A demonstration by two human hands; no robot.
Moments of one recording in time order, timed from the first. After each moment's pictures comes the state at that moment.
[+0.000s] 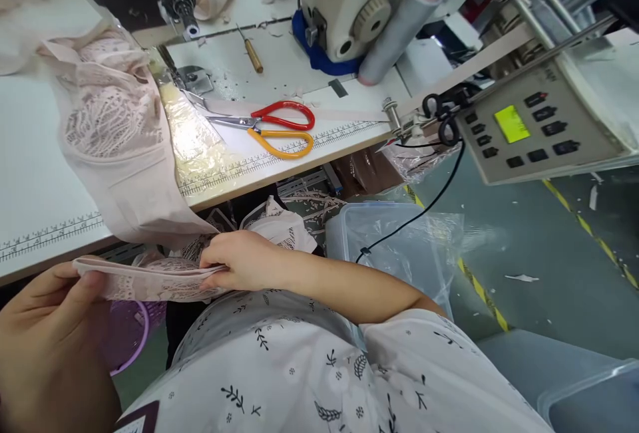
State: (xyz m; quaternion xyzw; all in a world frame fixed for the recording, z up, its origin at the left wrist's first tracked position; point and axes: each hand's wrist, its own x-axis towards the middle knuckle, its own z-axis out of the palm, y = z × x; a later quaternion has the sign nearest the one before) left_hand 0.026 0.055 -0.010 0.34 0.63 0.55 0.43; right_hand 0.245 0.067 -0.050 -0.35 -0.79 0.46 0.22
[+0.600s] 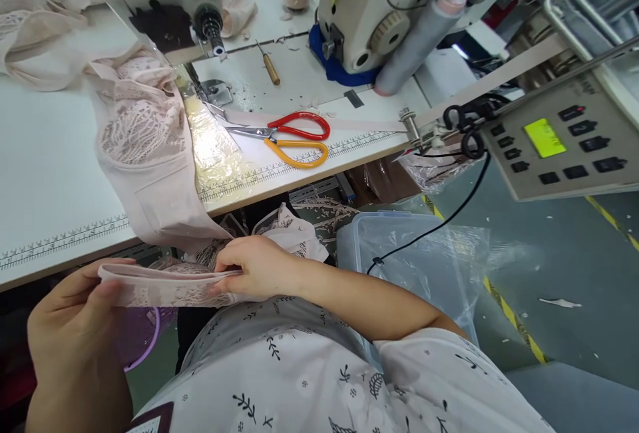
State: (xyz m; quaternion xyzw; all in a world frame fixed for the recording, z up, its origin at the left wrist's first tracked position) left_hand 0.011 0.052 -0.014 0.45 0.65 0.50 0.36; right_hand 0.242 0.067 -0.039 -0.39 -0.72 0.52 0.24
